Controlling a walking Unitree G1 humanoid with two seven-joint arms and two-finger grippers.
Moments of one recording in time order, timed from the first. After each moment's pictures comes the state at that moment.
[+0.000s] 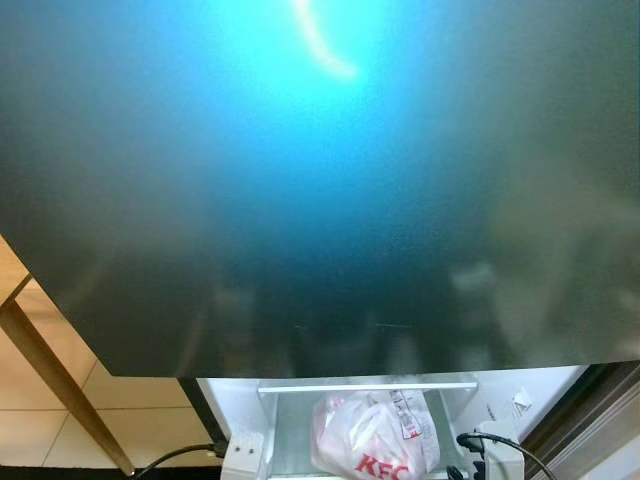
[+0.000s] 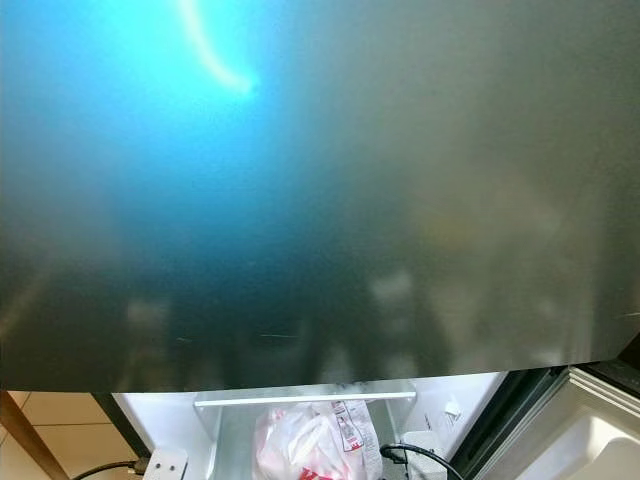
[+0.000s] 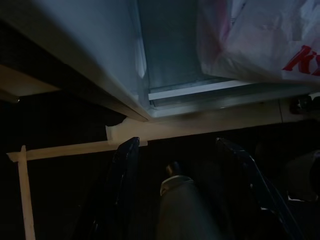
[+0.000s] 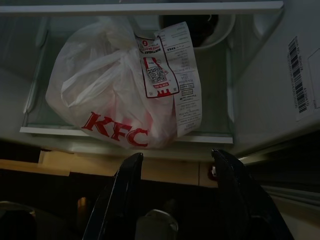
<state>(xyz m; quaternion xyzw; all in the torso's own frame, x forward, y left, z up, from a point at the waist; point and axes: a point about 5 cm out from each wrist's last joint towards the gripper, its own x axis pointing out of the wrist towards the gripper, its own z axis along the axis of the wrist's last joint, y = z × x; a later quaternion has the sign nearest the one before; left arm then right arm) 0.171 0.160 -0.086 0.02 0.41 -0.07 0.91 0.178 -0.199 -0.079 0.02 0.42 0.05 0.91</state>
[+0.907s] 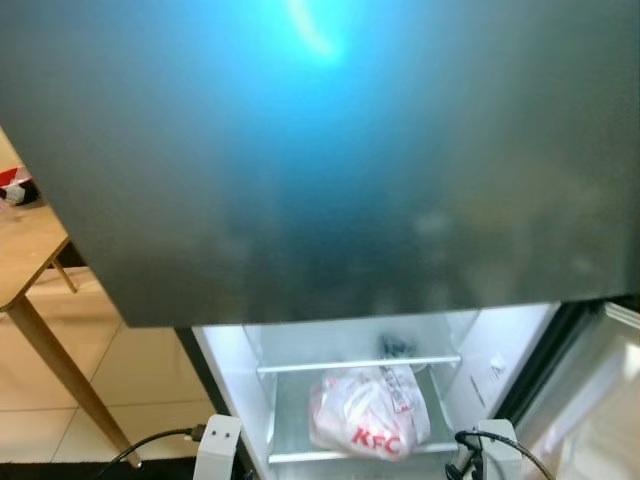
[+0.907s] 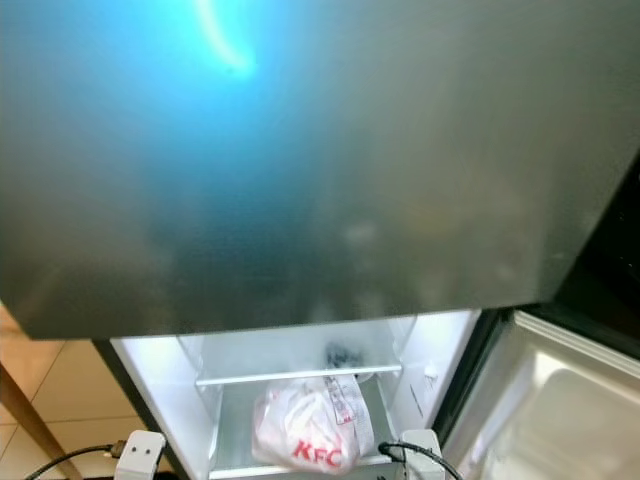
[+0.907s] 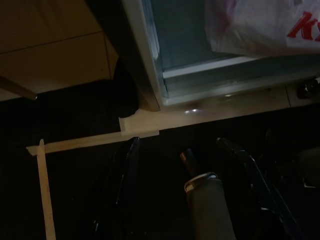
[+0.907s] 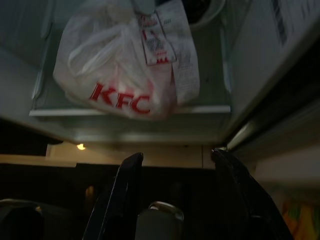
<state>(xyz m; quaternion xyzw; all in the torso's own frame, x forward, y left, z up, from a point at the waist) 0.187 0.201 -0.074 0.02 0.40 -0.07 0.91 0.179 -0.196 -0.080 0.03 0.42 0.04 0.91</state>
